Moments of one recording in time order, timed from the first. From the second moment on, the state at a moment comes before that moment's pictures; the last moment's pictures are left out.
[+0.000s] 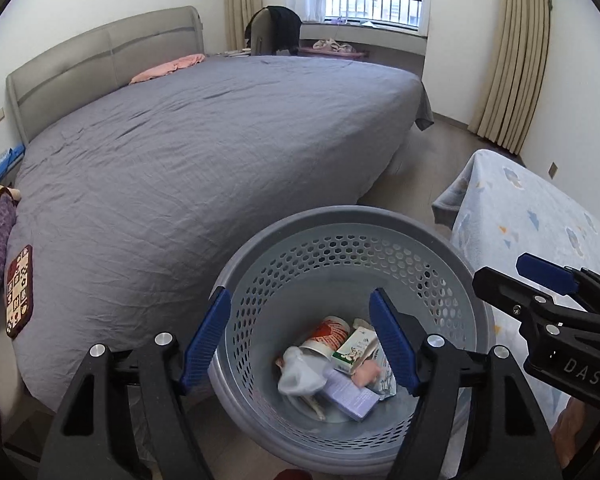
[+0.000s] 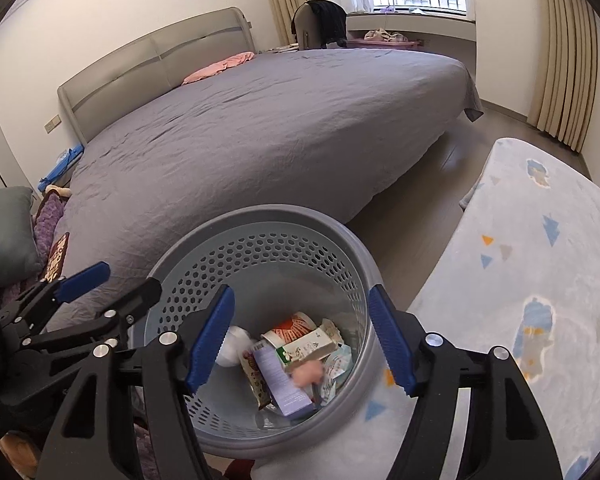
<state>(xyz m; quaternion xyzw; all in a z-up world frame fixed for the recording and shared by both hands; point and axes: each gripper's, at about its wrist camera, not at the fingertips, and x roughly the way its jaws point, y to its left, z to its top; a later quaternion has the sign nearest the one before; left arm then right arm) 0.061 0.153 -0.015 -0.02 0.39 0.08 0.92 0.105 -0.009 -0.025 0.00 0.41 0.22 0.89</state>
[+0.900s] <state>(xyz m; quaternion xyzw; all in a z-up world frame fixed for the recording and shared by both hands) 0.061 0.163 -0.019 -0.04 0.39 0.10 0.92 0.109 -0.012 -0.031 -0.01 0.42 0.20 0.89</state>
